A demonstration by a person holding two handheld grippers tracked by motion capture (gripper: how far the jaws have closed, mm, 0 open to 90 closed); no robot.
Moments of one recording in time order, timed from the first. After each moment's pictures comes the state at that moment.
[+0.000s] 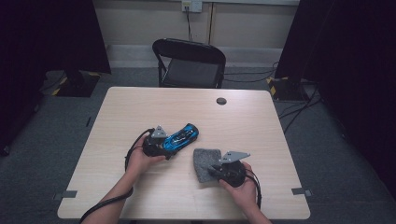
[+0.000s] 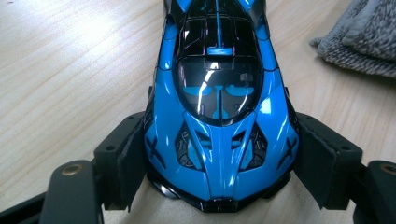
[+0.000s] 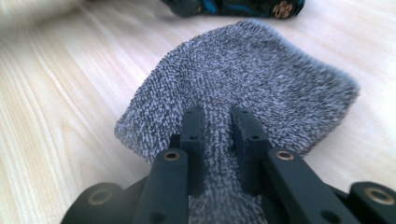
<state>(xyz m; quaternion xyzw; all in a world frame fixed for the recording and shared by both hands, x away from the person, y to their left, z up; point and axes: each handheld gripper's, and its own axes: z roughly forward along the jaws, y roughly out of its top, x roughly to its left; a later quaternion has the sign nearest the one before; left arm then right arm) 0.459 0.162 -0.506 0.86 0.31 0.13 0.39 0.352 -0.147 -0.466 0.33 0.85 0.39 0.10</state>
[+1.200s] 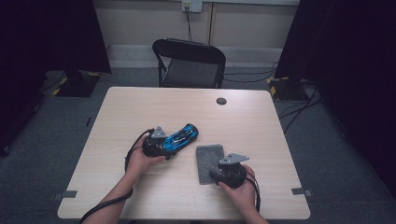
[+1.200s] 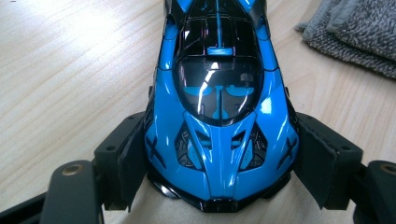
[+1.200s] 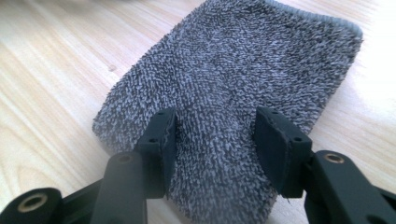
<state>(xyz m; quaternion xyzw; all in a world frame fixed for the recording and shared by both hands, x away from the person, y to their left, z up) 0.457 0.162 -0.506 0.86 0.31 0.13 0.39 0.350 -0.148 -0.488 0.38 0.84 0.36 0.14</state>
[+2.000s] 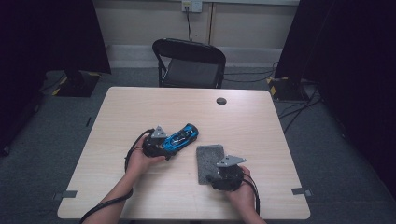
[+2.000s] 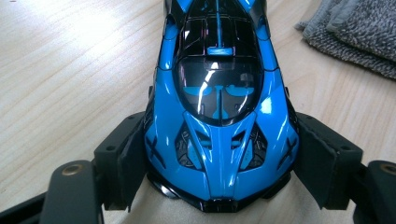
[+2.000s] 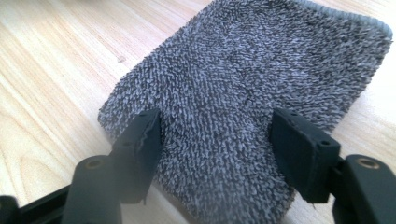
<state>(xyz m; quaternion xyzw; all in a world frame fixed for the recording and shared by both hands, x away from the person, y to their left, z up) 0.457 0.162 -0.506 0.86 0.31 0.13 0.39 0.348 -0.142 -0.492 0.36 0.85 0.35 0.14</state>
